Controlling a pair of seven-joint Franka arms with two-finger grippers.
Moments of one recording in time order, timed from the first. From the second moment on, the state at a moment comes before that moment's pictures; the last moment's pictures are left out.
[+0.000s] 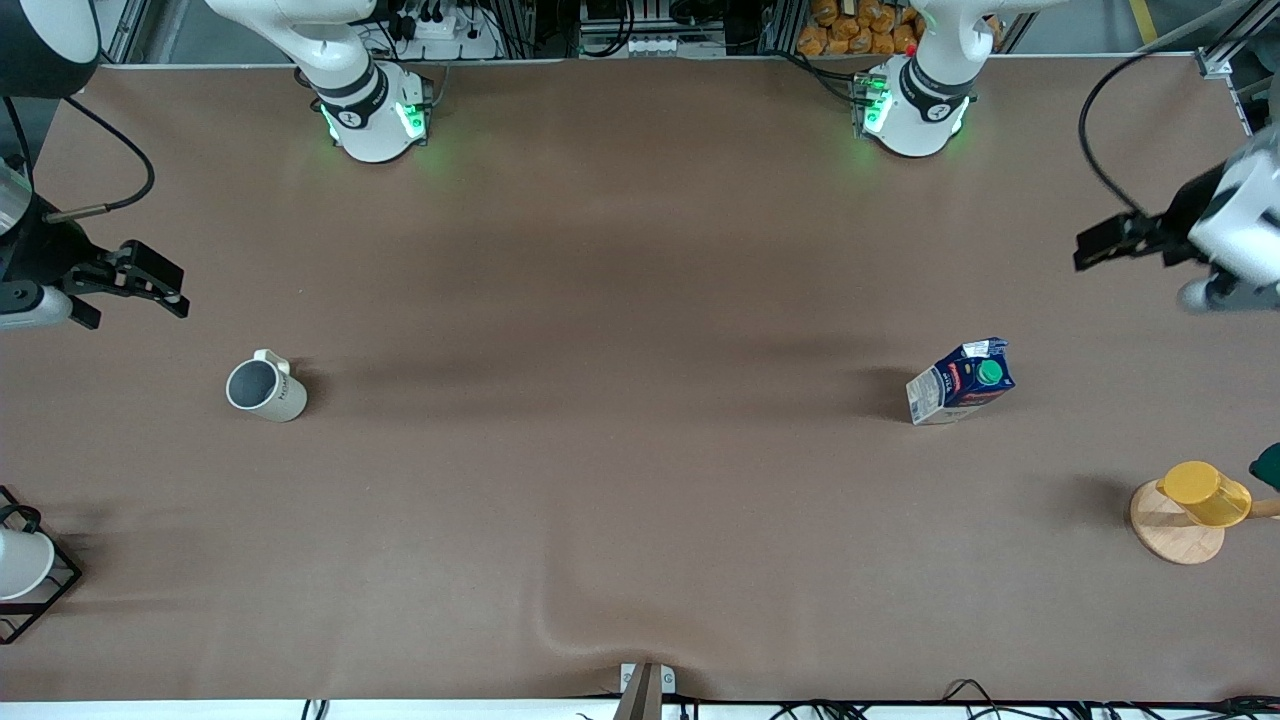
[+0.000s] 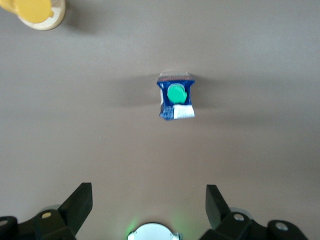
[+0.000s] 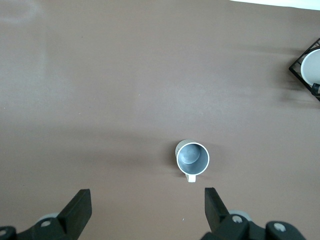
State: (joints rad) left arm 0.04 0.10 -0.09 -1.54 0.01 1.49 -0.09; right arm -0.02 0.00 0.01 -1.67 0.01 1.76 -0.13
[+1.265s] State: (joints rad) left arm 0.00 0.28 -0.10 -1.79 0.01 1.86 -0.16; right arm -0.13 0.36 -0.08 -1.72 0.01 1.99 -0.19
